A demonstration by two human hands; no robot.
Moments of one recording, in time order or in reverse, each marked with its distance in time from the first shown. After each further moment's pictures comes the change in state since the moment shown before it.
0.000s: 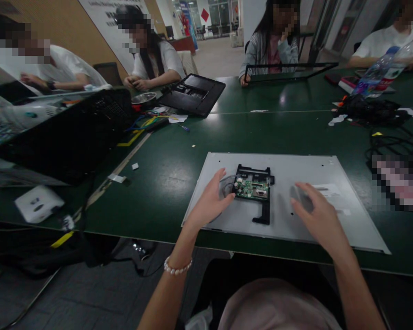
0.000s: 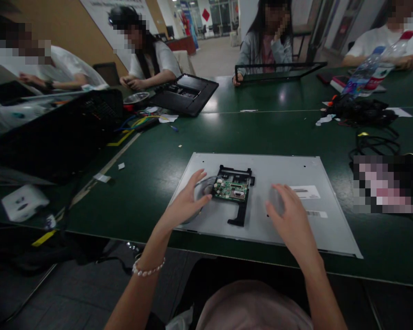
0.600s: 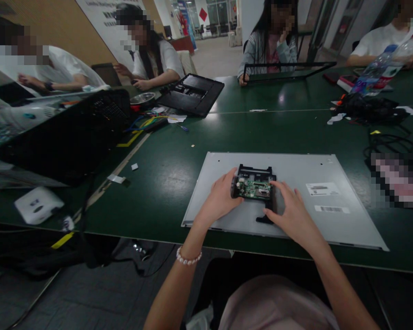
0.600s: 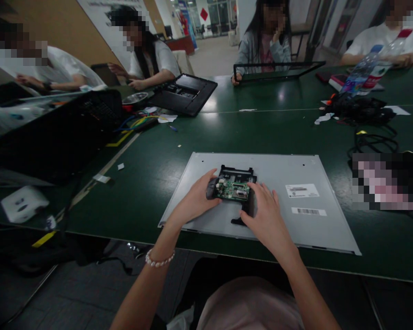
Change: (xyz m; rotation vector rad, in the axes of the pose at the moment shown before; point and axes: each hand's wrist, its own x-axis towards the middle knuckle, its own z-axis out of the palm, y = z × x) left_hand 0.016 0.013 0.020 0.093 -0.055 0.082; right_hand -0.001 -0.029 0.031 0.005 -0.189 -0.121
